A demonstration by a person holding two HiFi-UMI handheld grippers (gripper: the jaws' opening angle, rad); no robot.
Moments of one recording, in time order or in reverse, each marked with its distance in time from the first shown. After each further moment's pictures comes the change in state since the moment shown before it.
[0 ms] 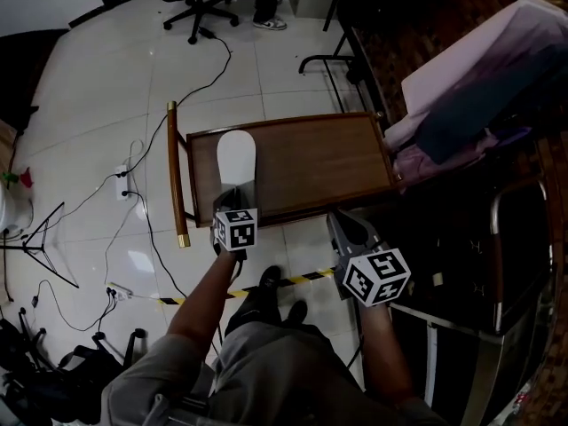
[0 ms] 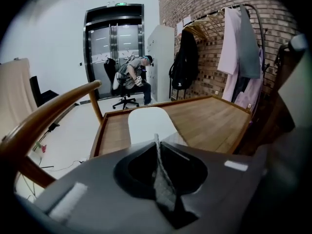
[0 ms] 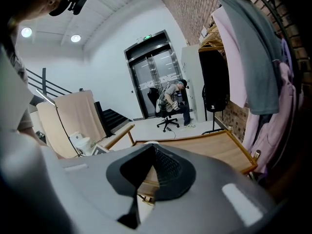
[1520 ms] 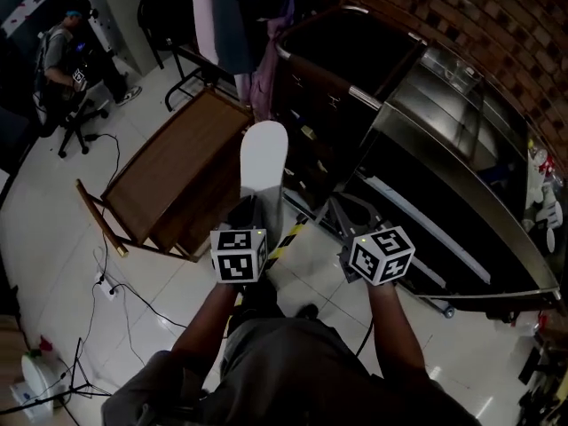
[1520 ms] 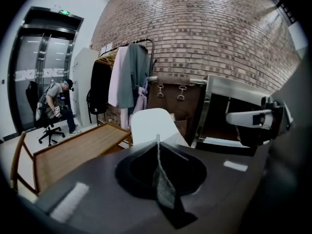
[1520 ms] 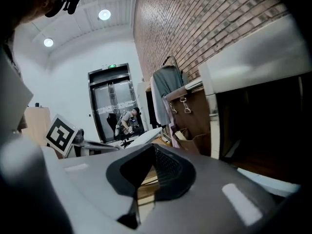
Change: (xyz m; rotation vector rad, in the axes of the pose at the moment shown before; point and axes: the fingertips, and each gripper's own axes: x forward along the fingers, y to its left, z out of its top) left arm -0.339 -0.324 -0.018 0.386 -0.179 -0.758; right arm -0.384 0.004 -0.118 0.188 -0.327 -0.550
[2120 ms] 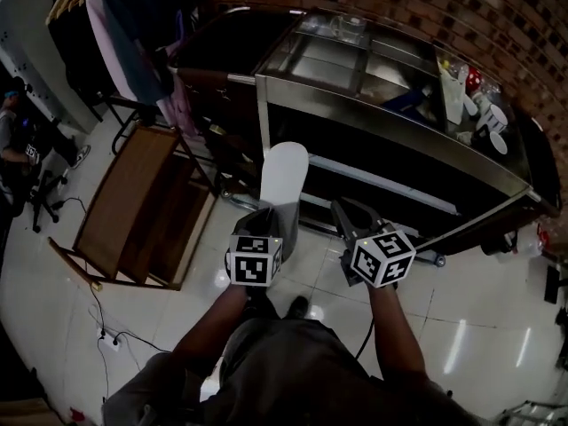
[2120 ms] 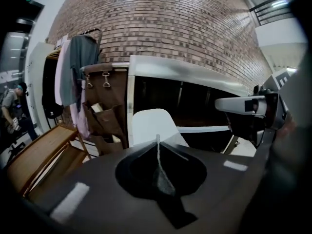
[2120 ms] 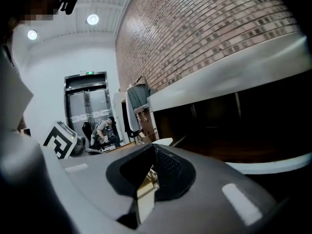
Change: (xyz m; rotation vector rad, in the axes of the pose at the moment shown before) left arm -0.006 -0.224 -0.056 0.213 0.097 -0.359; right arm -0.201 -0.069 -0.033 0.084 -0.122 -0.307
